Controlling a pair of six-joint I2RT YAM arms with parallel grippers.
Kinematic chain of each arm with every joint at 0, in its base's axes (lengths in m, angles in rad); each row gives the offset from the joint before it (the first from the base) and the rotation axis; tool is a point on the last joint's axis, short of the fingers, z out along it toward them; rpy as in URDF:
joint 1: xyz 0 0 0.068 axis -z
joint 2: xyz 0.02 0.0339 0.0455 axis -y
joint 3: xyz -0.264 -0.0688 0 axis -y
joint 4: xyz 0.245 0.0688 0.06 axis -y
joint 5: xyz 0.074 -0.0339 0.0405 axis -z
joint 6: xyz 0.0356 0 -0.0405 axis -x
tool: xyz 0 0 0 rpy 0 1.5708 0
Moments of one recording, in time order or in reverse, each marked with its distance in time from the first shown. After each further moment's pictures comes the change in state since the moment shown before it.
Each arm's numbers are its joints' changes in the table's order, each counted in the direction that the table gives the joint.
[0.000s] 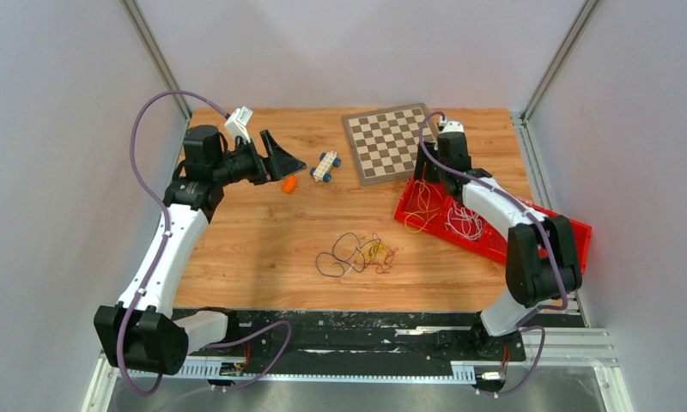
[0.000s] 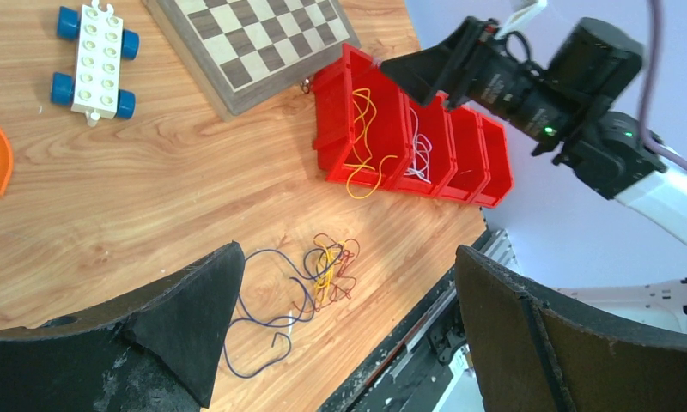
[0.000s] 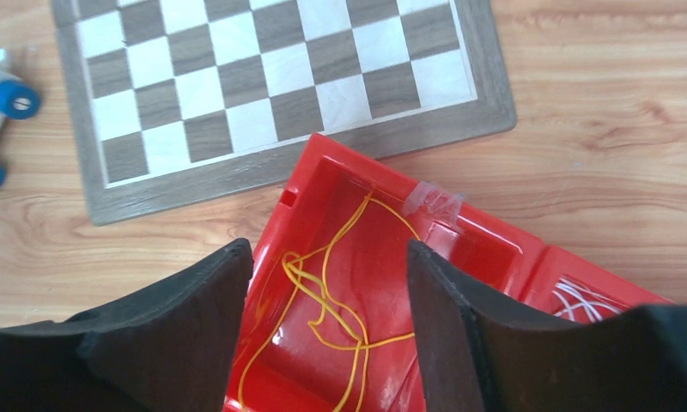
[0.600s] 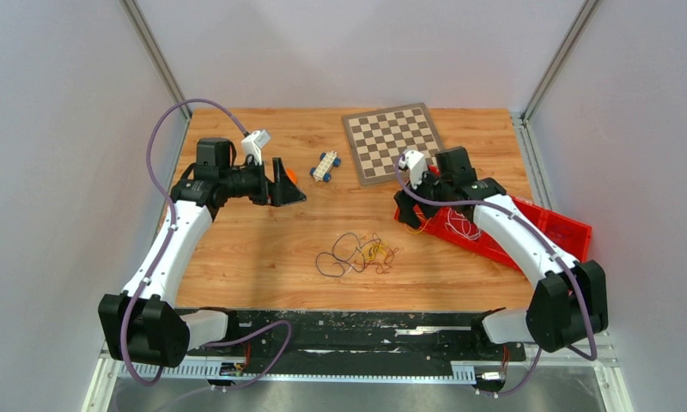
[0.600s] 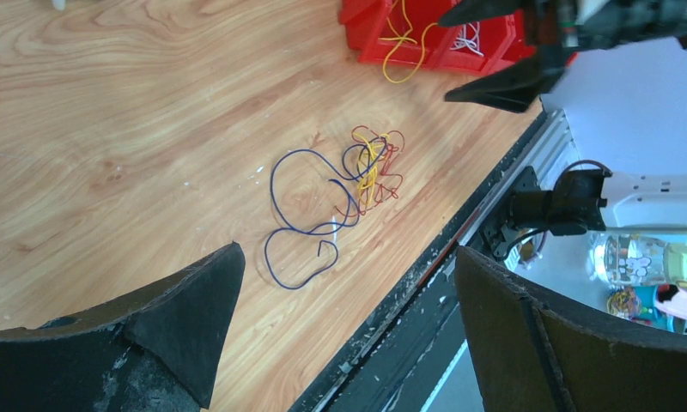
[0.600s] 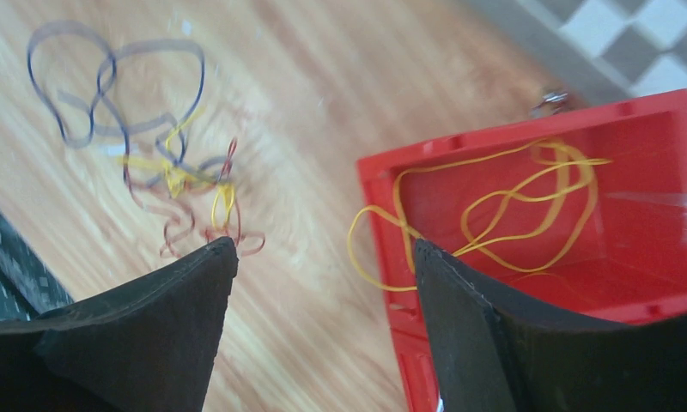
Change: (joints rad) left arm -0.001 -0.039 -0.040 -0.258 0.095 -0.350; right arm -0.100 0.179 -0.031 -0.495 -0.522 0.705
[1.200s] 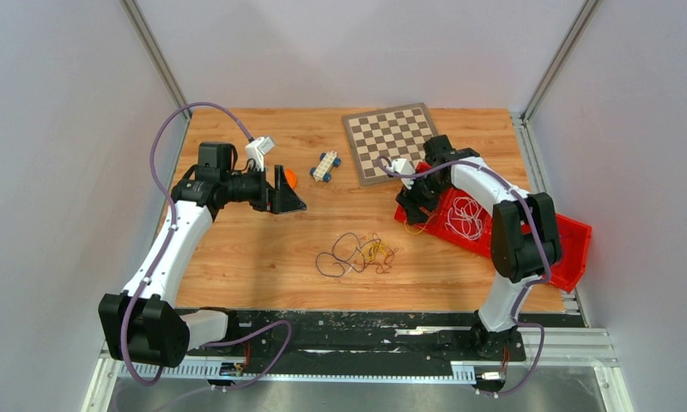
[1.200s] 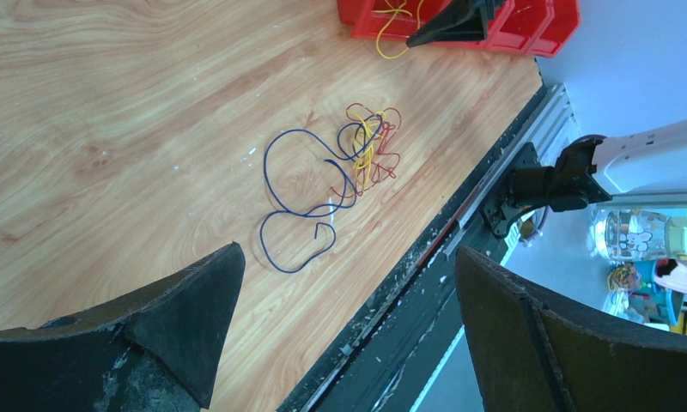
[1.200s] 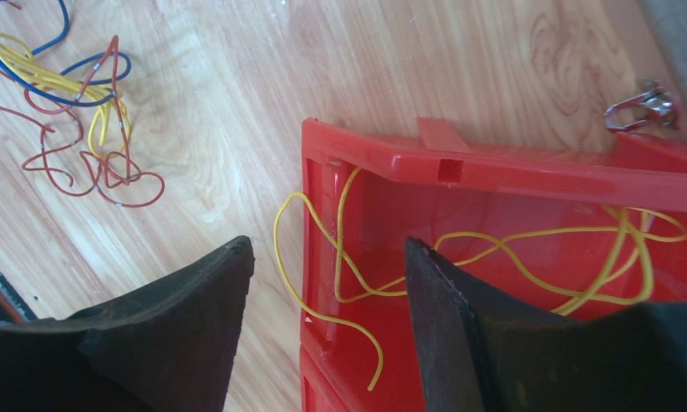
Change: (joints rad) left arm 0.000 0.000 0.000 -0.064 0.037 -0.066; right arm 0.086 -0.399 0.273 -0.242 -0.060 0.346
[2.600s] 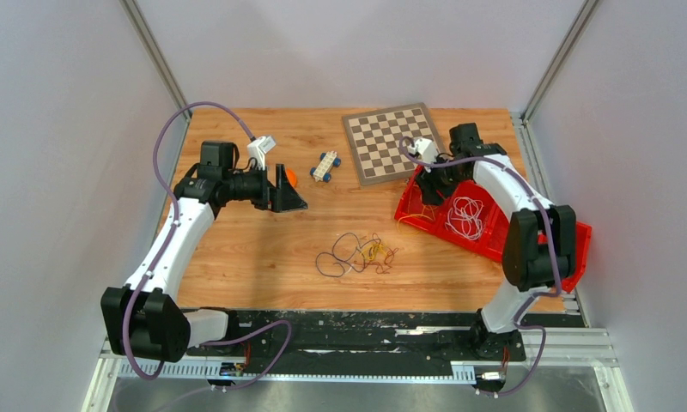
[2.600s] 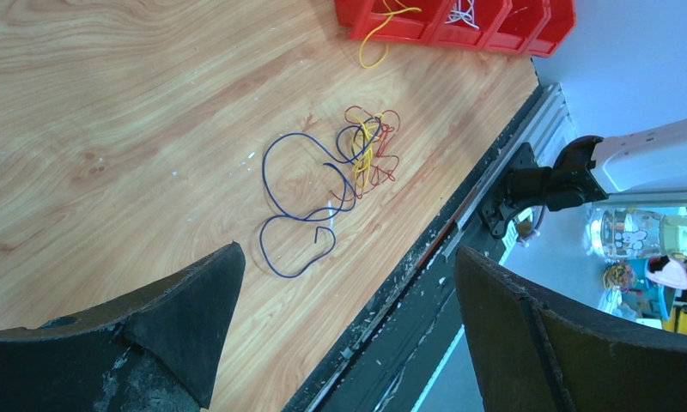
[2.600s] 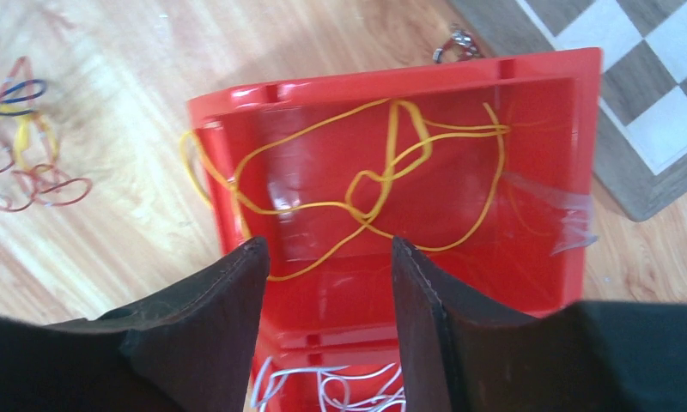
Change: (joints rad) left arm 0.000 -0.027 0.000 0.022 0.014 0.002; right arm 0.124 0.064 0.039 0.068 0.025 -0.060
